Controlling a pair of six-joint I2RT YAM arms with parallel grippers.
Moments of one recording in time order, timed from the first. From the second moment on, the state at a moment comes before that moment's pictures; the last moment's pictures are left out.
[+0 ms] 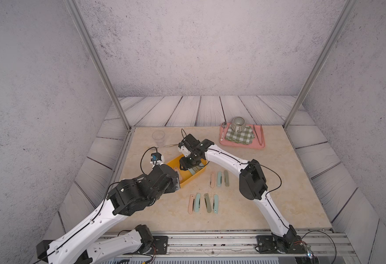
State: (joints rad) left arm -0.94 0.89 1.18 -1.17 -0.47 -0.85; right arm 0.86 2.43 2.26 -0.93 -0.26 0.26
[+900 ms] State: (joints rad) left arm -0.84 0.82 1.18 -1.22 -0.42 -0.79; right arm 0.92 2.63 2.38 -0.72 -0.10 0.20
